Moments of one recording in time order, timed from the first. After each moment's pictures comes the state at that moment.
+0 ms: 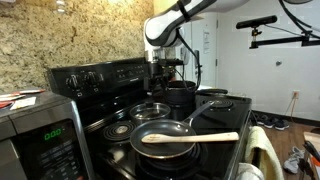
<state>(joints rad) 0.07 0.53 0.03 -1.46 0.09 1.96 0.09</state>
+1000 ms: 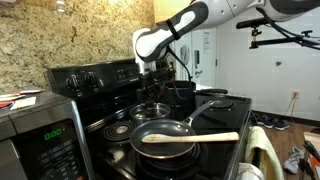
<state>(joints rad) 0.12 0.69 0.02 -1.30 -0.01 1.98 0.09</state>
